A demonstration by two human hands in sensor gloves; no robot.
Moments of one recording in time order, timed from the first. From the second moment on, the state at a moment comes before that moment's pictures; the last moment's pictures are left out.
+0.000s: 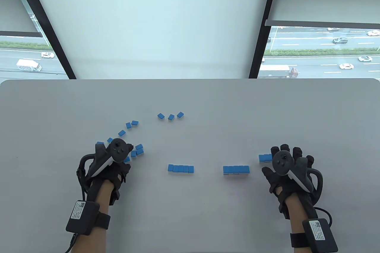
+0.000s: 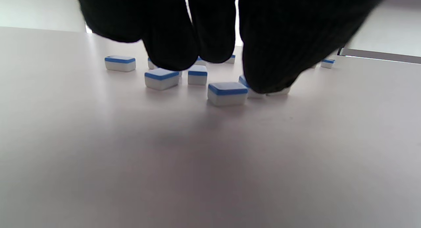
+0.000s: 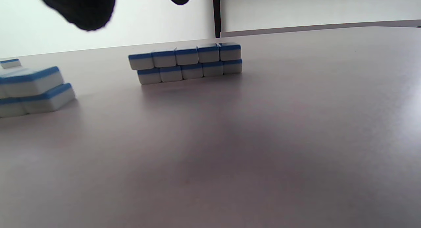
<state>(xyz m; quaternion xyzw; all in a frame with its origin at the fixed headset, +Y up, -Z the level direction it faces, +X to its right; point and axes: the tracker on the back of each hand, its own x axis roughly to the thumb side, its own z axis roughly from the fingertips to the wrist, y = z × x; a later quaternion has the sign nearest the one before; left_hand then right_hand) -0.276 -0.727 -0.382 -0.10 0.03 0.03 0.99 0.255 -0.737 -0.341 -0.09 0.06 0.99 0.06</state>
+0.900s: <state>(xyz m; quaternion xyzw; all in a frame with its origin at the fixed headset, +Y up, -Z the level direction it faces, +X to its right) -0.264 -0.744 -0.388 -0.11 0.06 -0.03 0.99 0.255 -0.738 -0.341 -0.09 0.06 0.99 0.06</state>
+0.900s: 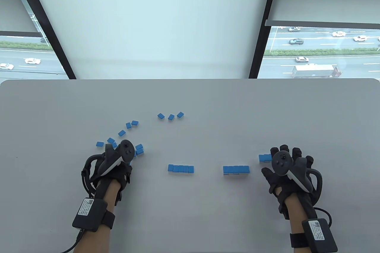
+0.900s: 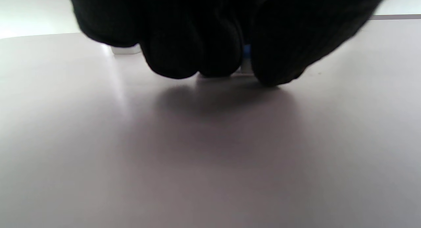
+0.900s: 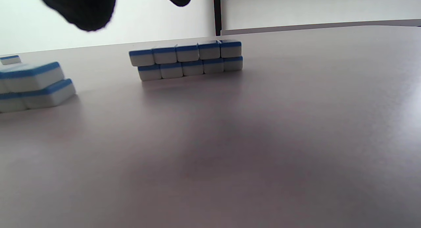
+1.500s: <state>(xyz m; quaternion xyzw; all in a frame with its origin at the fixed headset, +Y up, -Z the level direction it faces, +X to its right) -0.221 -0.694 -0.375 0.01 0.01 0.02 1.00 0.257 -0.734 -0.340 -0.09 0.05 0.99 0.07</state>
